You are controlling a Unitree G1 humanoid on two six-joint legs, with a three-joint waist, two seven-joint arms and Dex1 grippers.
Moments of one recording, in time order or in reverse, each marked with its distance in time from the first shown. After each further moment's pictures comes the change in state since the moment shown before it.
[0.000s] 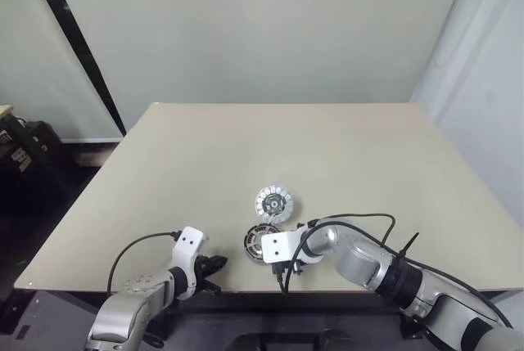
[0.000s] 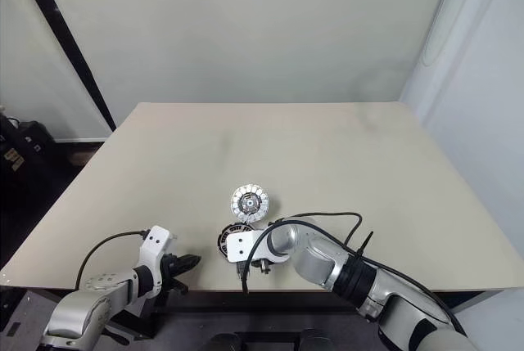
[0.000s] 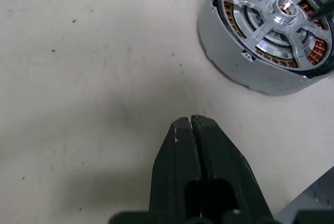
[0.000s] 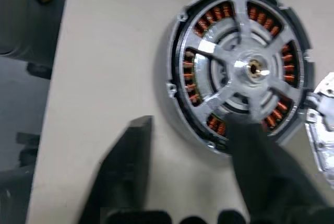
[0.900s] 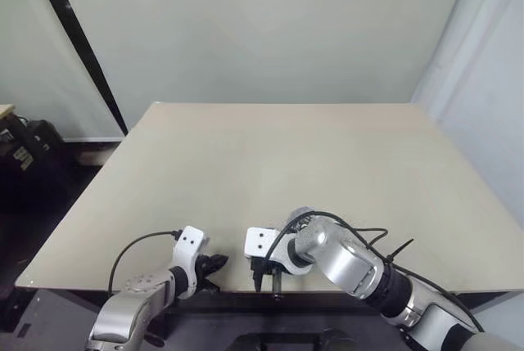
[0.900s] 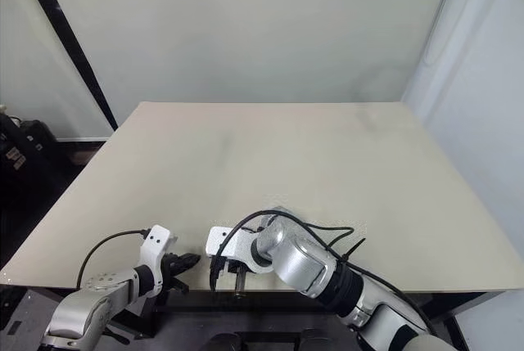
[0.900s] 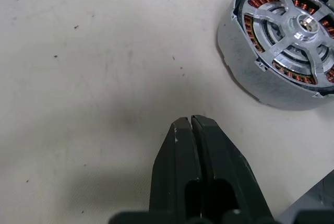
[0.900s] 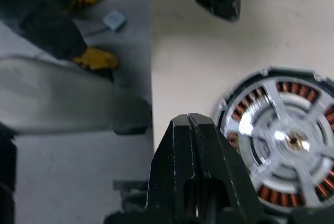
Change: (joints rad) left arm 0.000 -0.004 -0.005 0.004 0.014 -0.025 -0.002; right arm 0.028 0.175 -0.090 -0.194 0.179 0.490 0.049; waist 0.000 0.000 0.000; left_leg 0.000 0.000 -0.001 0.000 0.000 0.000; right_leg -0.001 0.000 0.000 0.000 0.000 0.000
